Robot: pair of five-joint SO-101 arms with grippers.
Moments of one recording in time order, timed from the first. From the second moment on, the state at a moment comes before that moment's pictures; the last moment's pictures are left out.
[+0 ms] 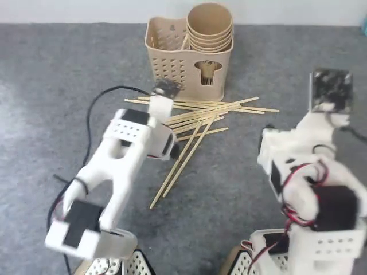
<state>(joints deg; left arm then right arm) 10.0 -0.5 30.8 66.2 -1.9 -6.6 -54.8 18.2 88.4 -8.3</state>
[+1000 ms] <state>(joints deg) 21.5 12.8 26.8 63.2 -2.7 -6.2 -69.5 61.0 67.3 -8.7</state>
